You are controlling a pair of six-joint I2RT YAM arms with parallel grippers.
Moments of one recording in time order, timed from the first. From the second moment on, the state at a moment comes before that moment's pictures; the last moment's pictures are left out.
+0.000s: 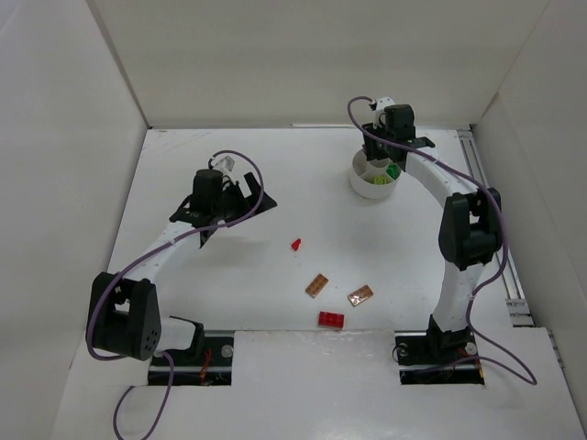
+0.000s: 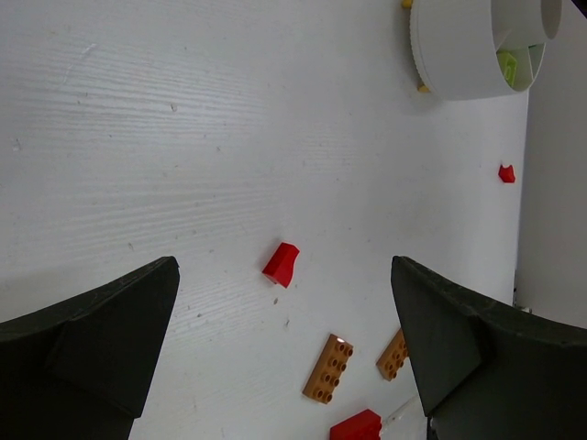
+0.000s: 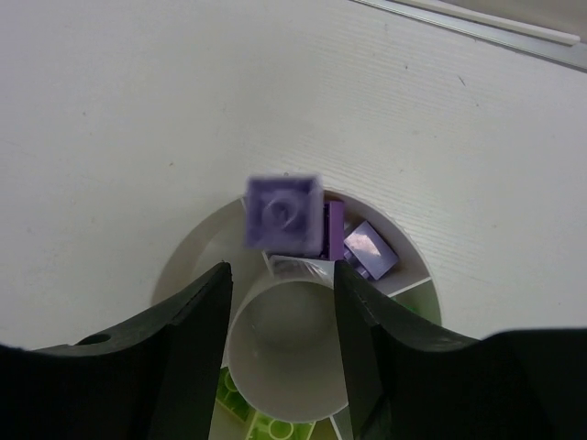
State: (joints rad) left arm -0.26 1.31 0.82 -0.13 0.34 -0.66; right arm 0.22 1.98 1.65 -0.28 0.00 -0.07
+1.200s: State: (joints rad) left arm -0.77 1.28 0.82 -0.29 -0.01 -0.65; right arm 0.35 1.13 0.97 -0.26 0.10 0.19
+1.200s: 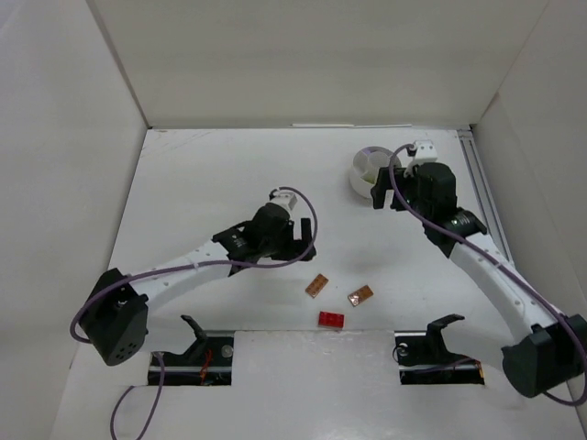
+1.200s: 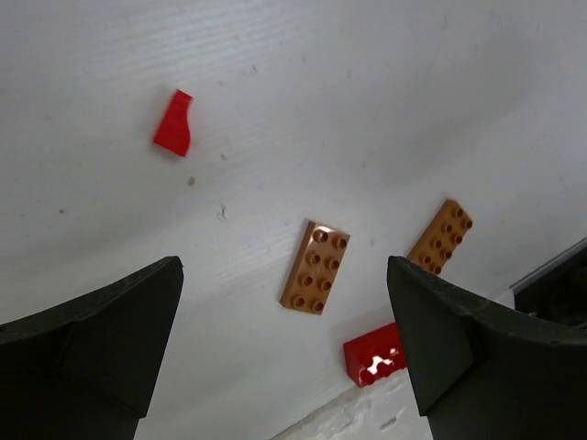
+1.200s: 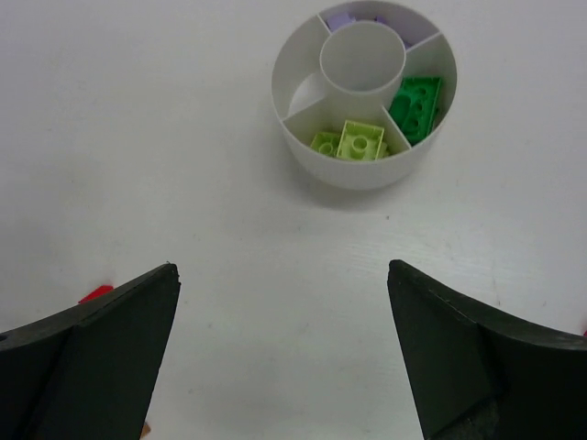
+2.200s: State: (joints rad) left arm -1.21 1.68 0.89 -0.23 -0.41 -0.58; right arm 0.40 0.73 0.77 -0.45 0.13 0.29
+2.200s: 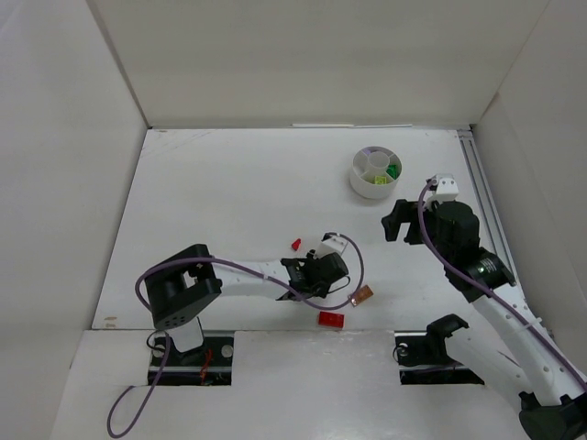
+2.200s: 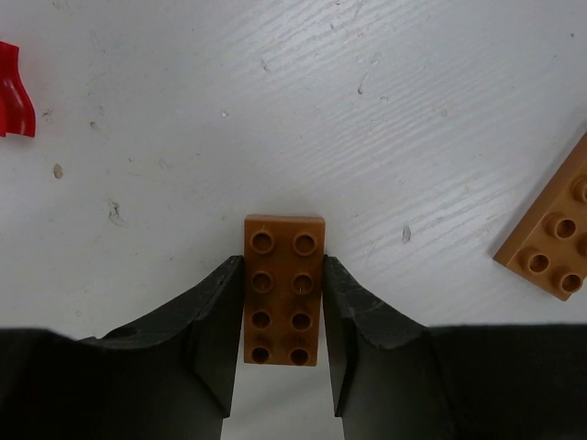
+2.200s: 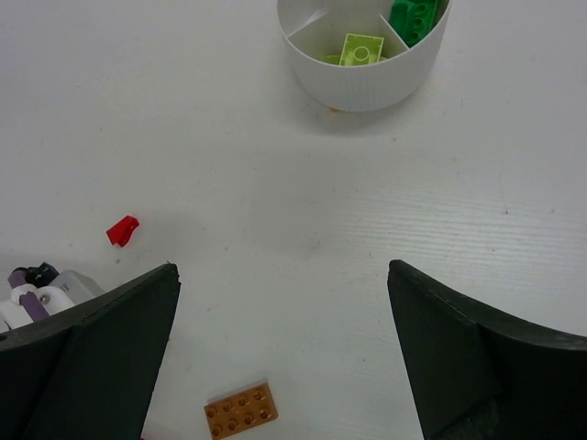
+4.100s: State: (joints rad) left arm -1.21 1.03 0.68 0.11 -0.18 -0.07; right arm 0.65 1.06 0.98 -0.50 -0.51 0.52
